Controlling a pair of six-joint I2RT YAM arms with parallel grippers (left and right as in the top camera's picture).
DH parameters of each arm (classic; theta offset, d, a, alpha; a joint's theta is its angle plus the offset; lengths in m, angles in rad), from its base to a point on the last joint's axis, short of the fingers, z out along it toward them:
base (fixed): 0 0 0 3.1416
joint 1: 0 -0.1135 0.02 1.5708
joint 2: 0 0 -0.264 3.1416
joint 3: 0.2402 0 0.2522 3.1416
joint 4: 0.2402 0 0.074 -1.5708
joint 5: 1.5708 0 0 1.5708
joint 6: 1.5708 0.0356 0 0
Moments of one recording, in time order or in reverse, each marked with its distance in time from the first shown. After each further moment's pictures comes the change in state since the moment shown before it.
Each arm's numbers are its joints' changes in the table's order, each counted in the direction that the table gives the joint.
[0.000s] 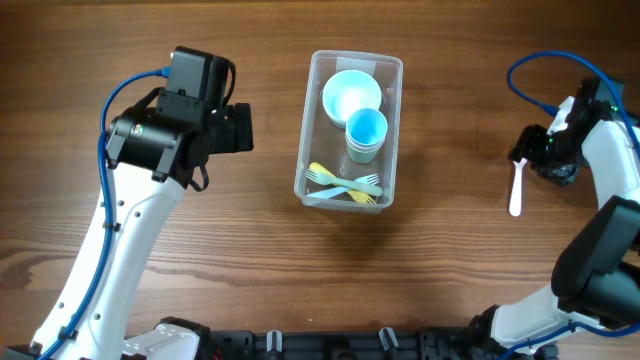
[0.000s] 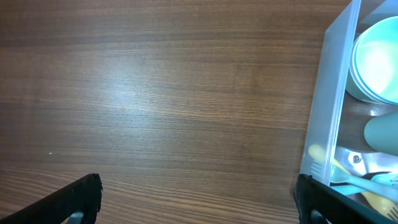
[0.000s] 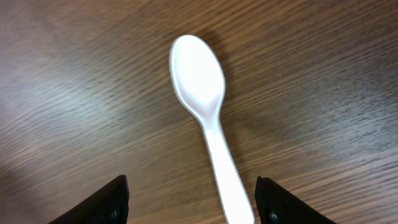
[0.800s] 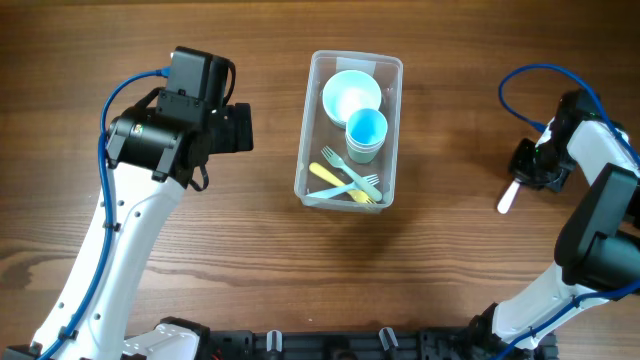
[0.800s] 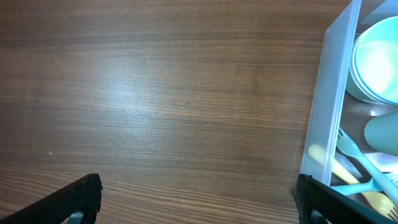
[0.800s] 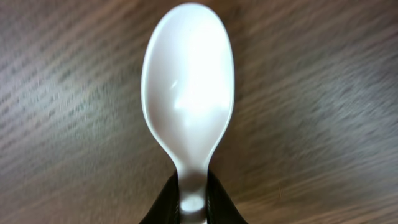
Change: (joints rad) left arm 0.000 0.000 0.000 0.000 0.000 0.000; right arm 0.001 0.141 -0.045 -0.079 0.052 0.052
